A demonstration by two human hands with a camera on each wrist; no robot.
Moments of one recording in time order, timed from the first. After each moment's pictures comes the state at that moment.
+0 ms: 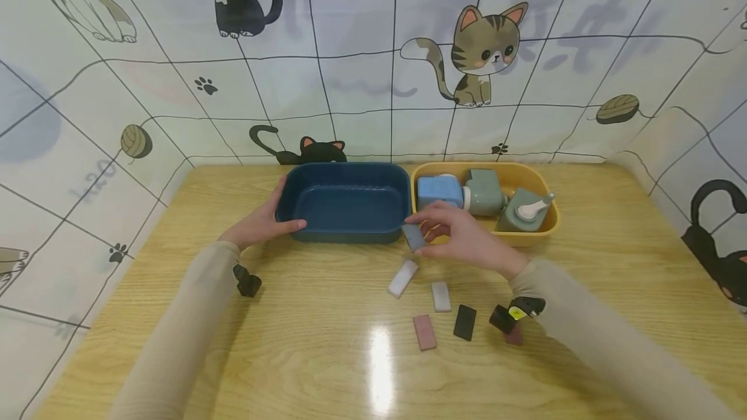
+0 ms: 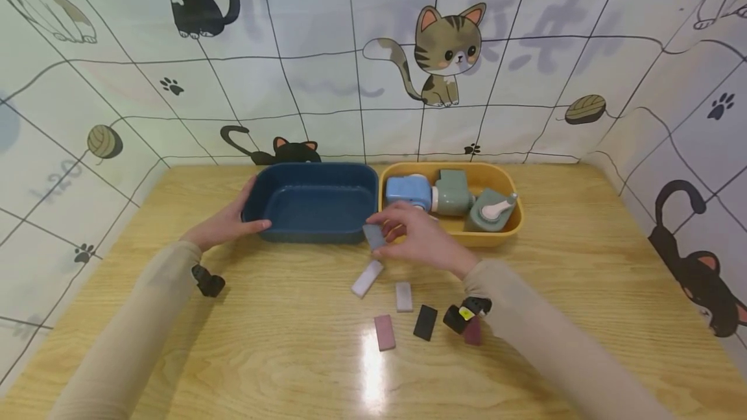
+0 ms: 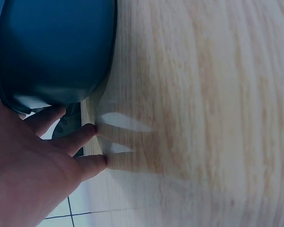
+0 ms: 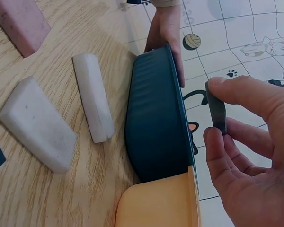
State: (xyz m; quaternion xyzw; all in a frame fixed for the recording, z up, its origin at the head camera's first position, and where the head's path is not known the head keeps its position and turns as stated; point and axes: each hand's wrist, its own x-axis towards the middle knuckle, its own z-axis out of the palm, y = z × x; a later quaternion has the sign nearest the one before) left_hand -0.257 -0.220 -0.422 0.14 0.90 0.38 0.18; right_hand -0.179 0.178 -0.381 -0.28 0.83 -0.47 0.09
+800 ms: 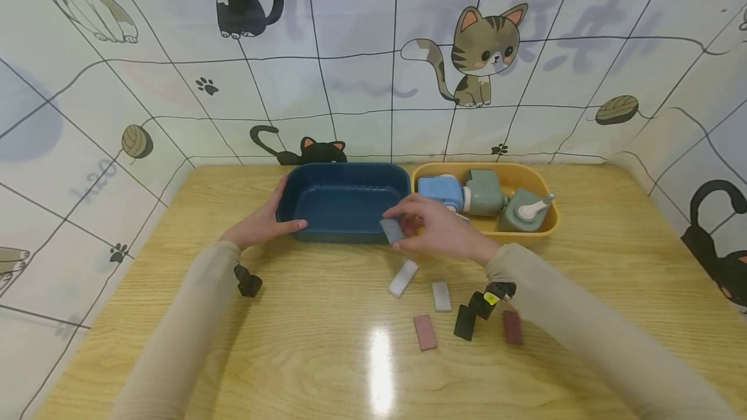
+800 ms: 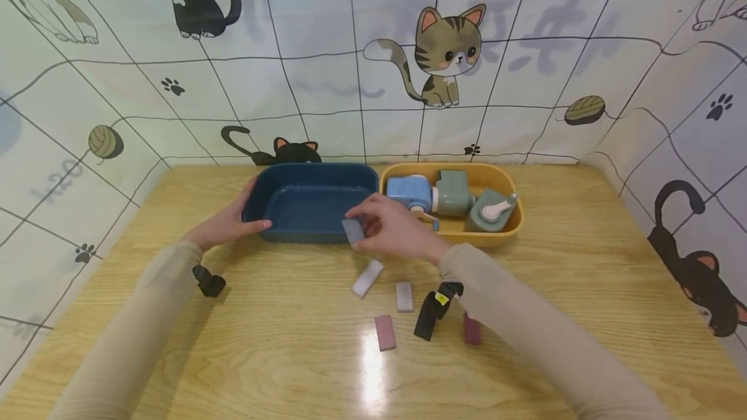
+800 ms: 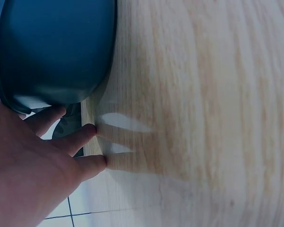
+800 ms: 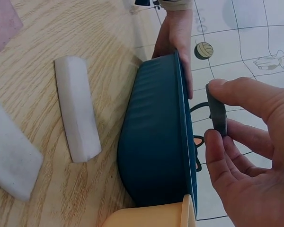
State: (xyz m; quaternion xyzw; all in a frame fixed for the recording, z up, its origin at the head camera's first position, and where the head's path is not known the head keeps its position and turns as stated) left_hand -0.255 -0.219 -0.419 0.15 0.90 0.37 0.18; right_hand -0.192 0.146 -0.369 -0.28 0.85 -0.42 0.11
